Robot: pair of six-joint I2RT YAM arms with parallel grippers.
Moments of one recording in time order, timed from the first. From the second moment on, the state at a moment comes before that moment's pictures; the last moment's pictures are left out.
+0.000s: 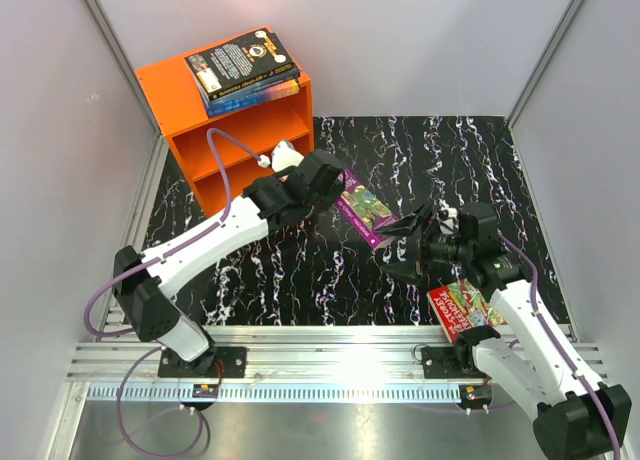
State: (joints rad) left arm -0.88 1.56 1.51 -0.68 -0.47 -1.49; right arm 0.26 0.83 0.66 -0.42 -0.79 1.51
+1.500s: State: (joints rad) left arm -0.54 0.86 0.88 -0.37 0.19 -1.23; right arm 0.25 1.11 1.06 -0.45 -0.75 1.21
